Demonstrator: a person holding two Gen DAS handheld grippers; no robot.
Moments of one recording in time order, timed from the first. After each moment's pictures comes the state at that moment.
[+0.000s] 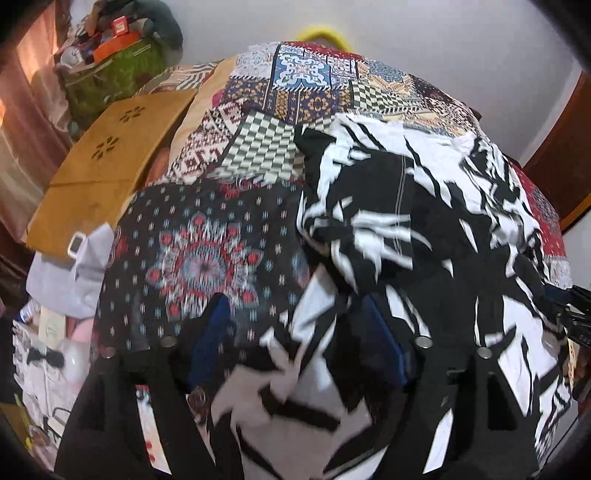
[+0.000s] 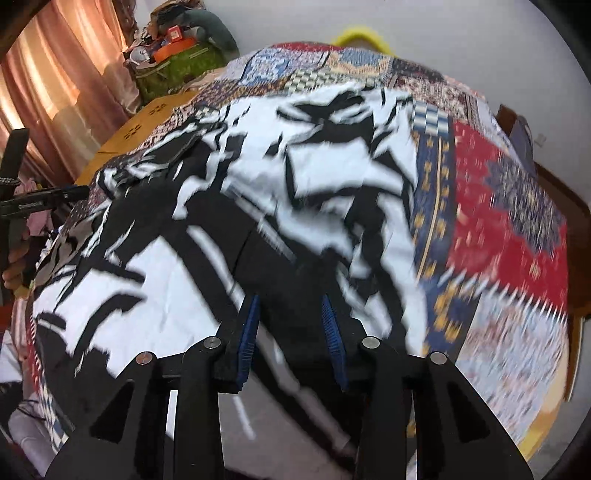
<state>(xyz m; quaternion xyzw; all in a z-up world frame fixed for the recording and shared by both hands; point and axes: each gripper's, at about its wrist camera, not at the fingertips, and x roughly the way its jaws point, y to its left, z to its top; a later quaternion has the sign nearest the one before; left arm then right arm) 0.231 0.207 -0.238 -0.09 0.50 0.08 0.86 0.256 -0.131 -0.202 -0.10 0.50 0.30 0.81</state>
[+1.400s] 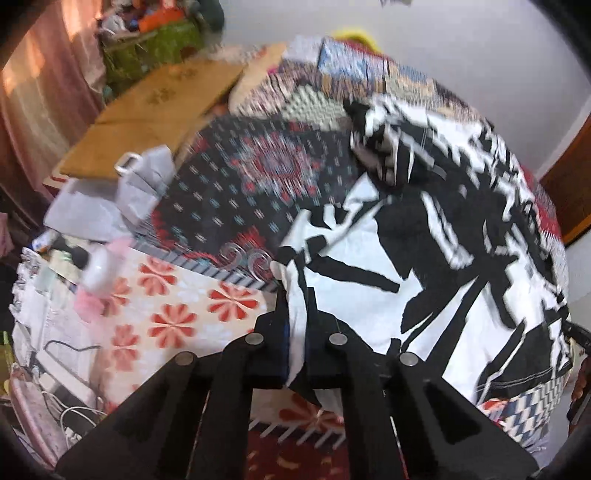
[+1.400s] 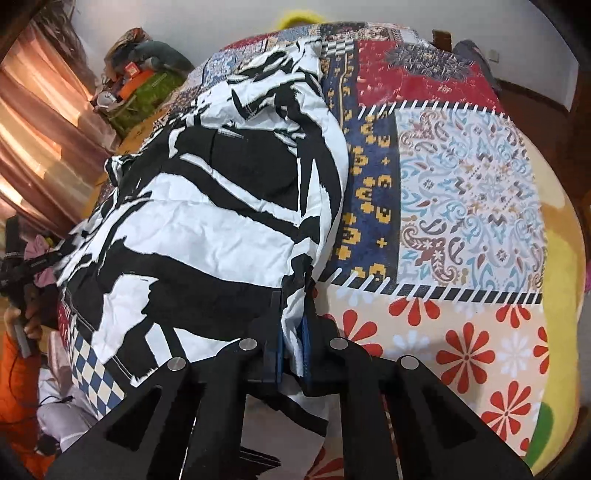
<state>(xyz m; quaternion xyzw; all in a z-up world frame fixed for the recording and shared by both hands) 0.106 0.223 -0.234 -0.14 0.48 0.12 0.86 0.169 -0.221 -0.214 0.02 0.53 0.25 0.81</state>
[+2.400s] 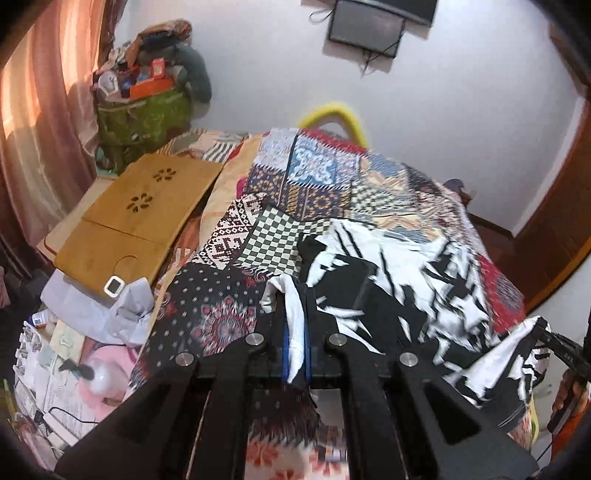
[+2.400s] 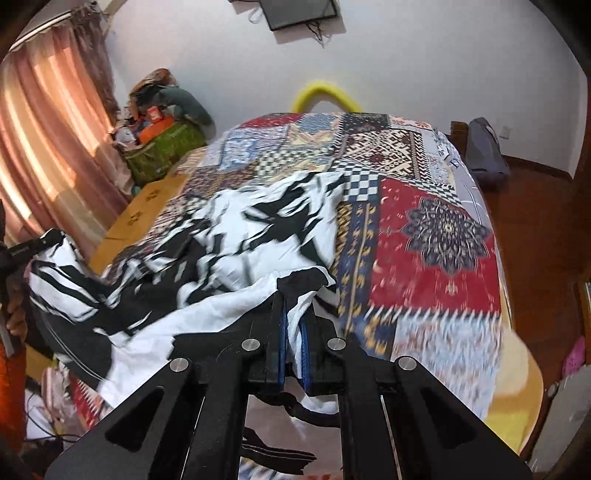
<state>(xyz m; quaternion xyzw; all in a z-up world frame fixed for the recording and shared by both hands) 0.221 0.216 -0.116 -0.13 0.38 0.12 0.91 0.275 -0.196 -0.122 0.01 0.42 0.27 0.86</state>
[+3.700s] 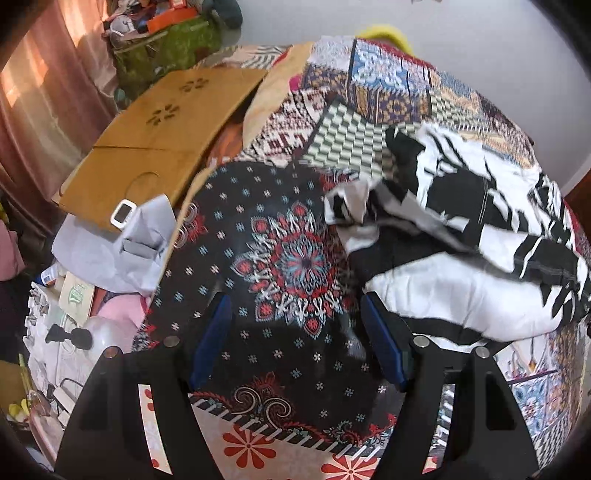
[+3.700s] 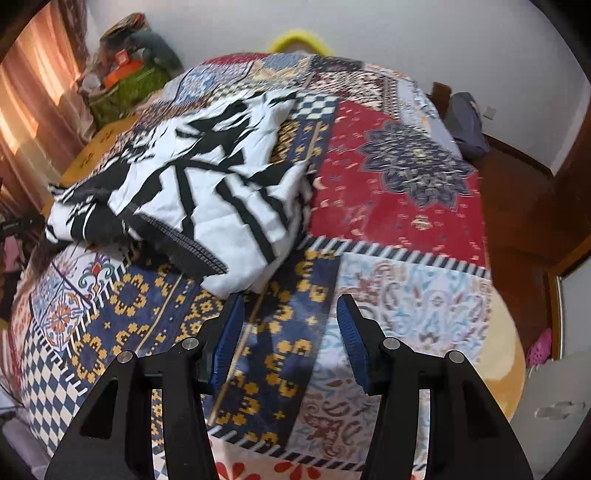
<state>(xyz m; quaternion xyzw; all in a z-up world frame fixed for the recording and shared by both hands) 0.228 0.267 -0.250 -0.12 0.51 0.17 0.83 0.276 -0.211 -0.189 -0.08 0.49 0.22 0.84</state>
